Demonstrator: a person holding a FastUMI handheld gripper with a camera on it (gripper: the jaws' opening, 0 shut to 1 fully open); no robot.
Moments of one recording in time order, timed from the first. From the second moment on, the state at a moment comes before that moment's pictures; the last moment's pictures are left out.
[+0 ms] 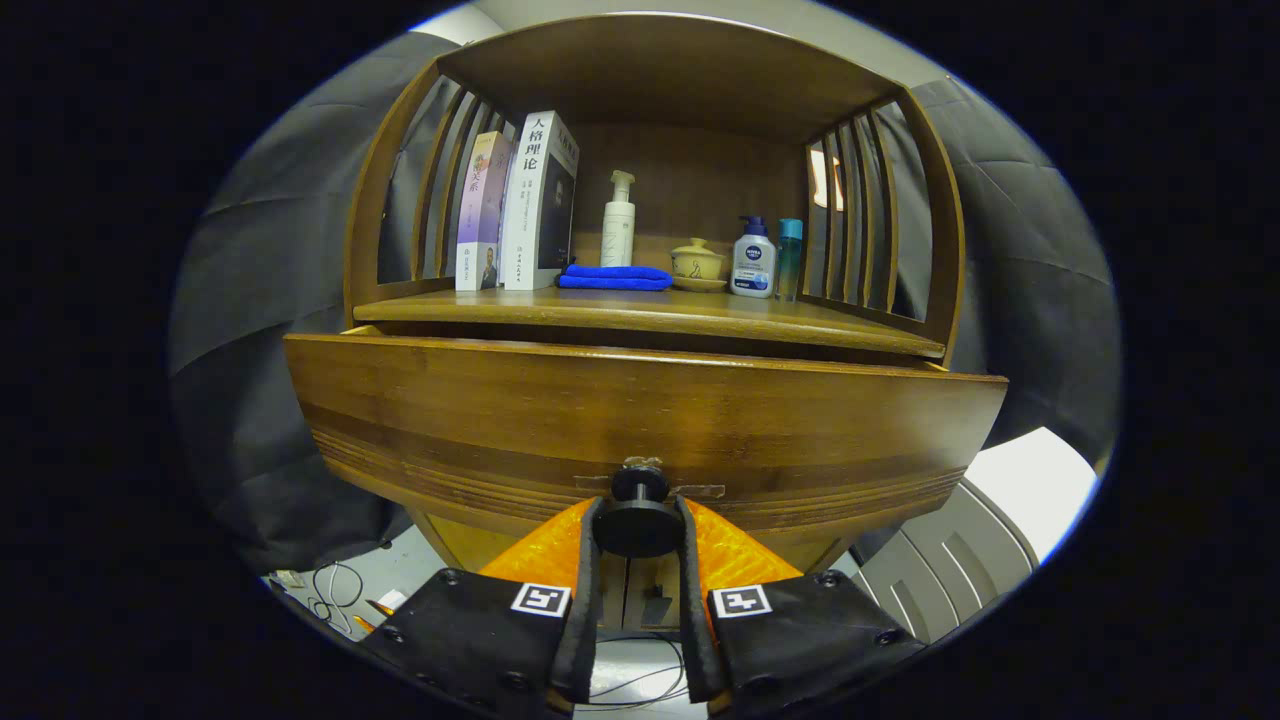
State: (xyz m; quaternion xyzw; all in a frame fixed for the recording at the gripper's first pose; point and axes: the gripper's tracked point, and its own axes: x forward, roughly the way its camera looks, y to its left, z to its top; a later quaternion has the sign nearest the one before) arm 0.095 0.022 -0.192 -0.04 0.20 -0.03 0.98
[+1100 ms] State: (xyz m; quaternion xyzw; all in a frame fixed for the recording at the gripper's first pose) arm 0.015 0.030 -0.192 -0.02 0.21 -0.03 0.98
